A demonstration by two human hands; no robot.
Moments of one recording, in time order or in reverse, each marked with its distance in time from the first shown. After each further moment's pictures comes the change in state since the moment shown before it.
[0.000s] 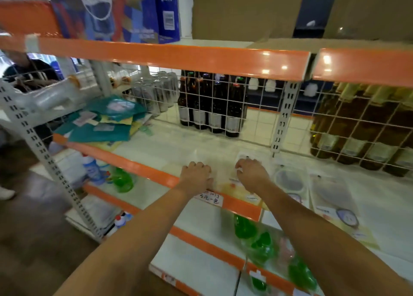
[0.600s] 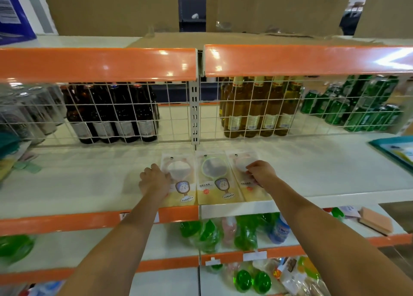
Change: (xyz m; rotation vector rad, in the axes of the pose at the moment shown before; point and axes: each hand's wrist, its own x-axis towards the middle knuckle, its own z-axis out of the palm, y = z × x) left_hand 0.074 0.085 0.029 -0.322 0.059 -0.158; right_hand -0.093 0.161 -0.041 0.749 0.280 0.869
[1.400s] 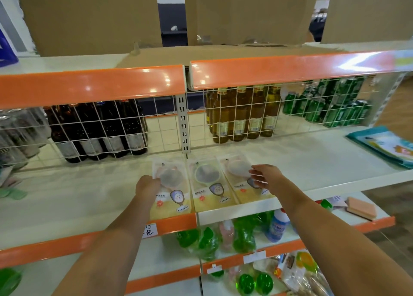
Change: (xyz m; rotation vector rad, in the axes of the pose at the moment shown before) left_hand 0.029 0.003 -0.012 -0.512 -0.198 -0.156; right_hand -0.011 0.009 -0.034 0.635 0.002 0.258
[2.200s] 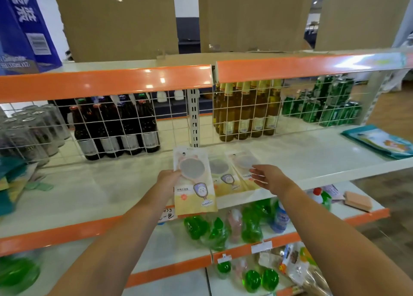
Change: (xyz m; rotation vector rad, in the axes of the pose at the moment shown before) left_hand -0.051 -0.001 -0.021 -0.487 -0.203 -0.028; right_hand -0.063 0.030 0.018 0.118 -0.077 -0.063
